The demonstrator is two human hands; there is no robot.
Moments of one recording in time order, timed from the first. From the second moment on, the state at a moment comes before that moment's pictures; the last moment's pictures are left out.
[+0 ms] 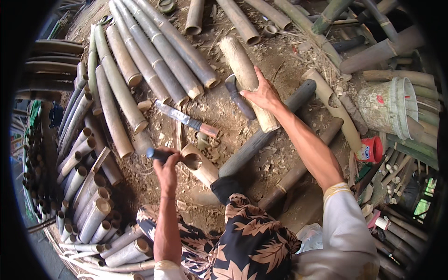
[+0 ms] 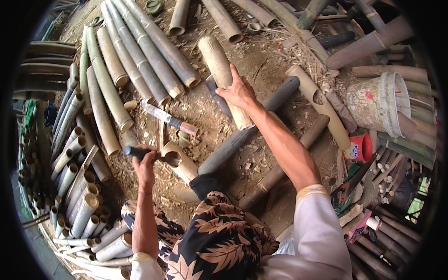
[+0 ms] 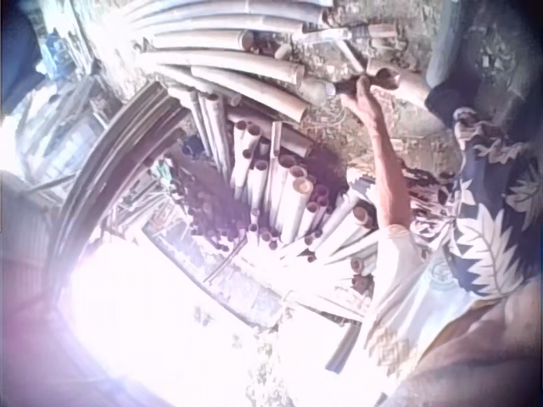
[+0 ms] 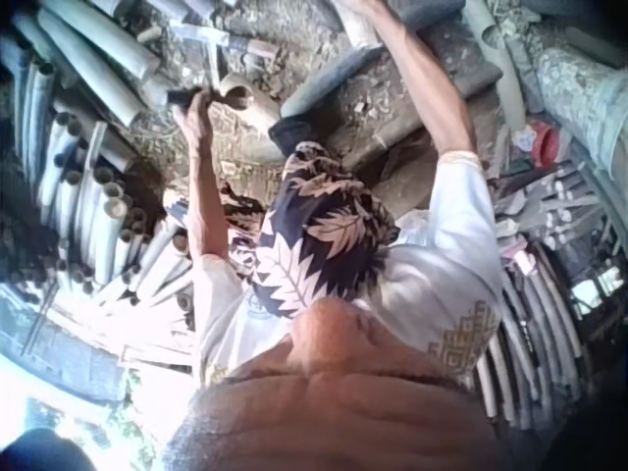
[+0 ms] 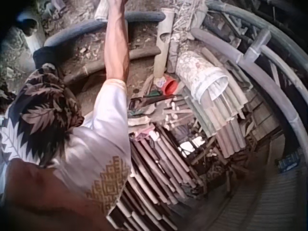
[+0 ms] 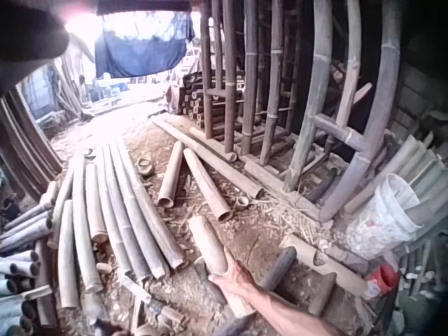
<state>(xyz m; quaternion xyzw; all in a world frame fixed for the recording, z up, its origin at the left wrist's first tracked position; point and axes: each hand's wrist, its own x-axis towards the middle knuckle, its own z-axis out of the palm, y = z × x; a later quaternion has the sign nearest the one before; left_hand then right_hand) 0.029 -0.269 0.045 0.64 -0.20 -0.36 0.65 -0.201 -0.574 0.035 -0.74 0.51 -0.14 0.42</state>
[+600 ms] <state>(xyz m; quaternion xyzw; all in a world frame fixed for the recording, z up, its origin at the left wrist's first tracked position) 0.100 -0.163 -0.061 0.87 -0.47 -0.14 -0.02 -0.272 -0.612 -0.037 -0.56 0.66 -0.29 0.40</state>
